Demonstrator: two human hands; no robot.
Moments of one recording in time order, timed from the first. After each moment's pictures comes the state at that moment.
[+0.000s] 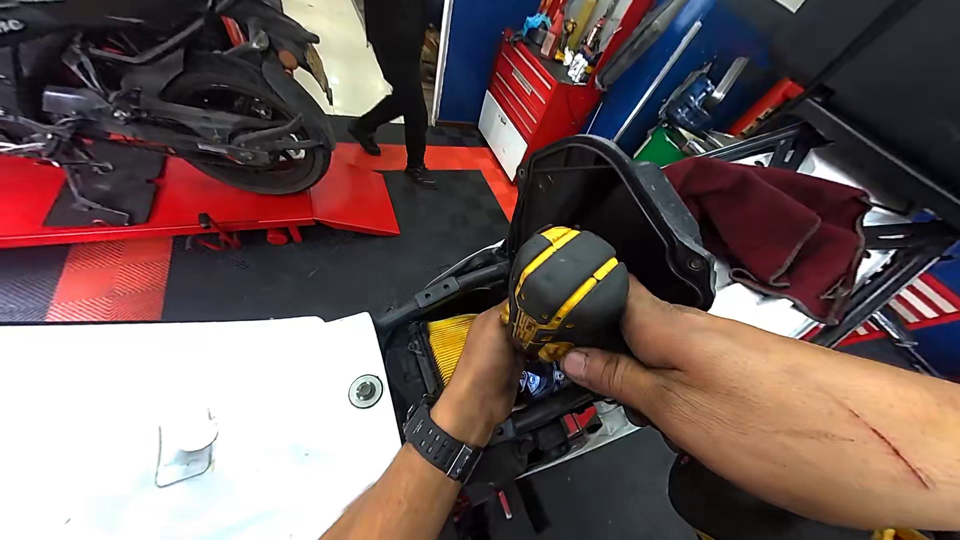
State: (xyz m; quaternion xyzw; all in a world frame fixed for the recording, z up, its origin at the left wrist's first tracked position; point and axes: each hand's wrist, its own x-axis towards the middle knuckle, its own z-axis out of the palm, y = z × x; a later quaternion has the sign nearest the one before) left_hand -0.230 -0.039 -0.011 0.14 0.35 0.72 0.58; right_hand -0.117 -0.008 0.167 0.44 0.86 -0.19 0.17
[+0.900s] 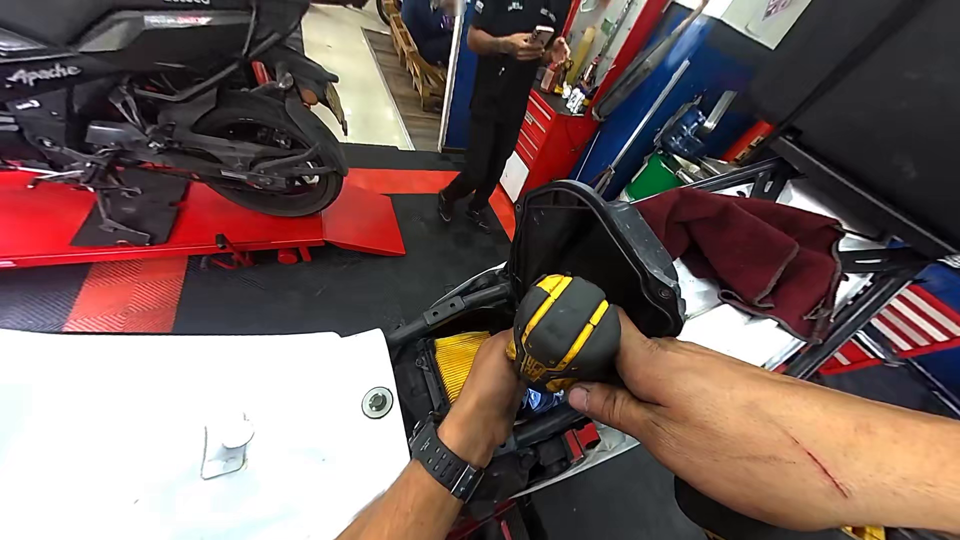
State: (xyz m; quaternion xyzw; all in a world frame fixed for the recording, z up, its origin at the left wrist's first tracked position) left_hand -0.226 -0.041 -0.015 0.12 0.32 0.72 0.61; right_hand -0.111 -0.006 0.165 0.41 0.86 -0.17 0.23
